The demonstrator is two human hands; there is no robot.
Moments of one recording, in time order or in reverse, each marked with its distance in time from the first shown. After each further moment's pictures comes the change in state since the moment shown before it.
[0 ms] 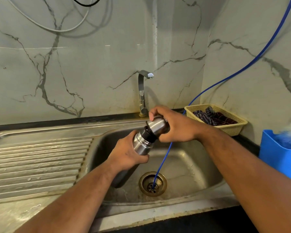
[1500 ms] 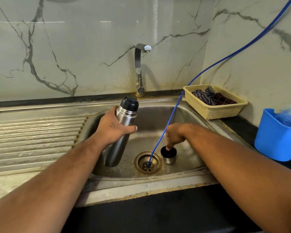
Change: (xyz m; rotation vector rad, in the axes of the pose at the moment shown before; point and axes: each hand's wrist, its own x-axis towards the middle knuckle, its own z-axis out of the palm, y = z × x) left_hand 0.002 -0.017 -0.010 -0.087 0.163 -0.160; right_hand 0.006 0.090 0.062 -0.559 -0.442 0.716
